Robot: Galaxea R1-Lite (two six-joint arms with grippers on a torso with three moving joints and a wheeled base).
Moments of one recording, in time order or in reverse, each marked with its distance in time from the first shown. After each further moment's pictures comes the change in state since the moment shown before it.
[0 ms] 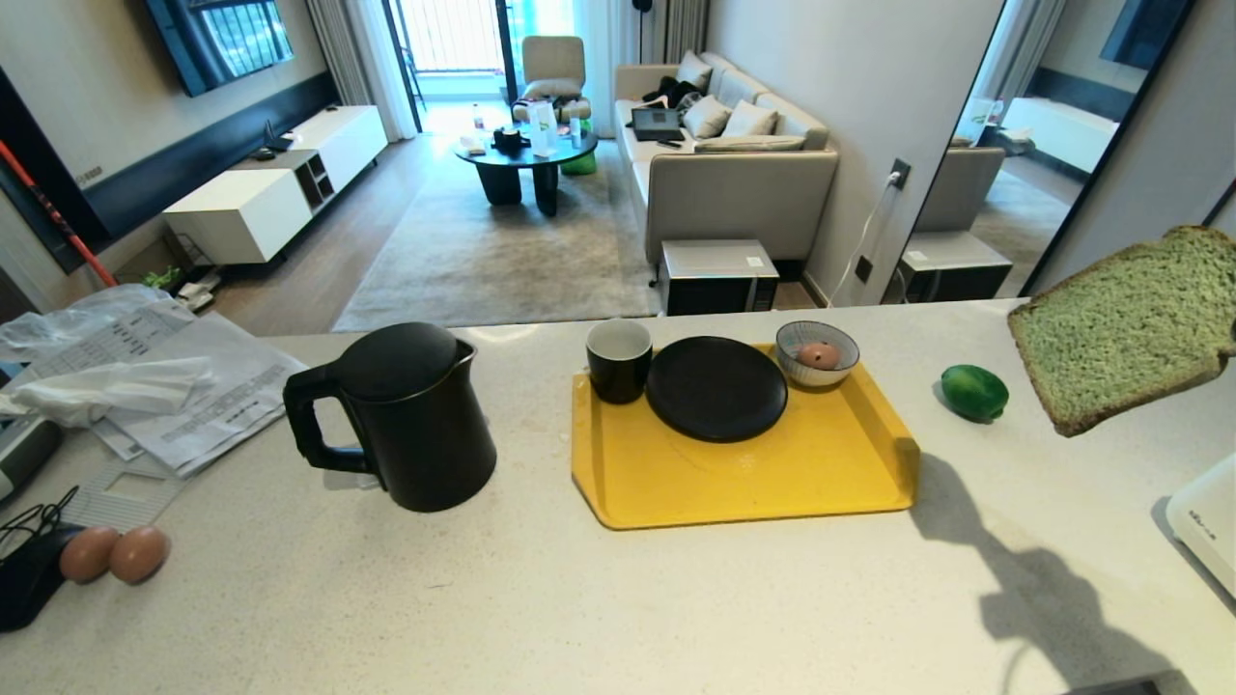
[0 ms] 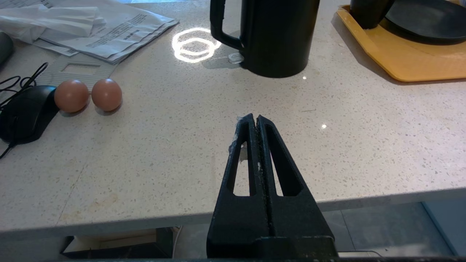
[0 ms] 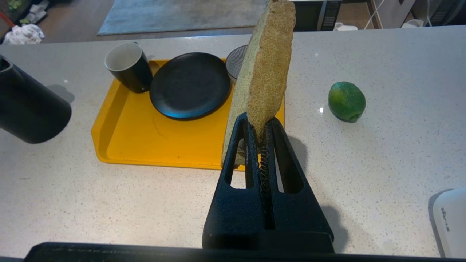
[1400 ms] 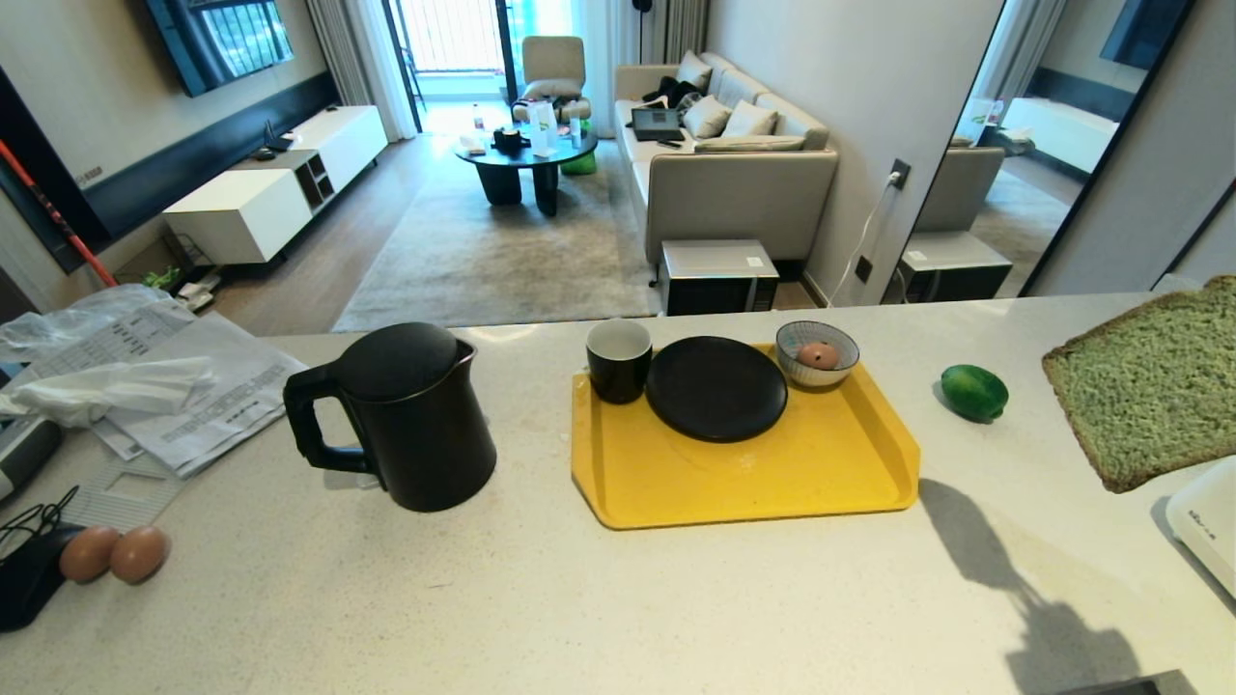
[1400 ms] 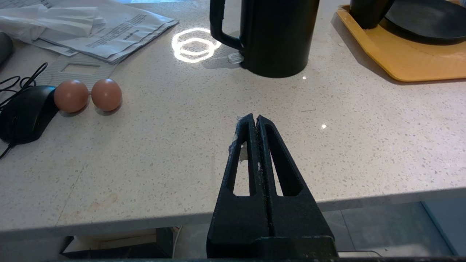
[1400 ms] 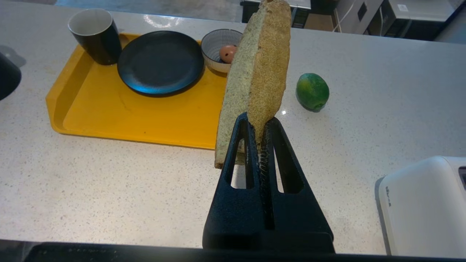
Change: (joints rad) left arm 0.000 0.000 0.000 0.000 0.000 0.000; right arm -0.002 -0.149 0.123 0.017 -0.074 -0.154
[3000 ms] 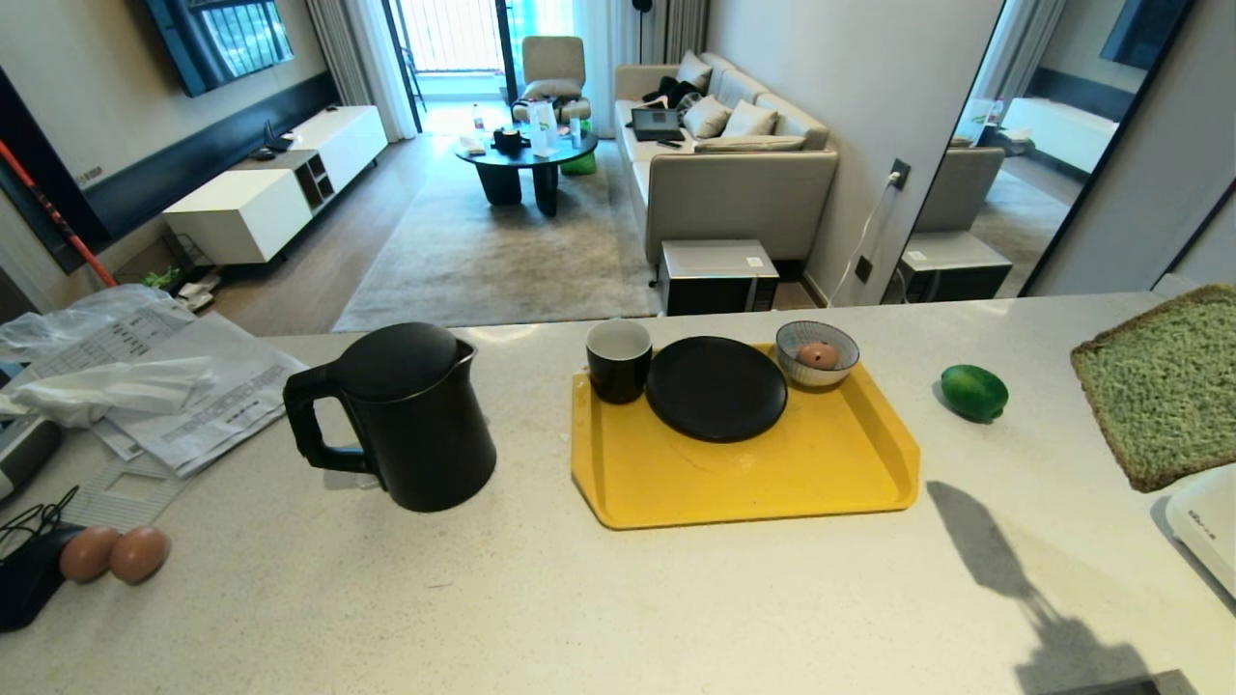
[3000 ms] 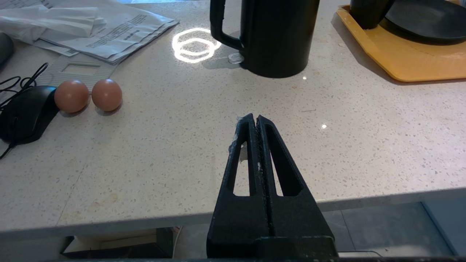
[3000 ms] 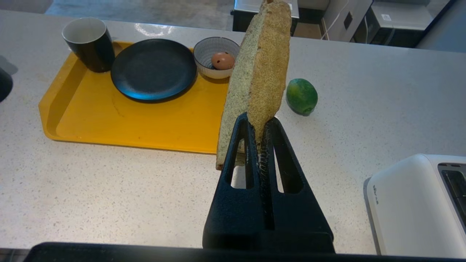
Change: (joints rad) left arm 0.000 0.000 0.001 0.000 0.000 0.000; right arm 0.000 -0.044 0.001 0.009 -0.026 -0.001
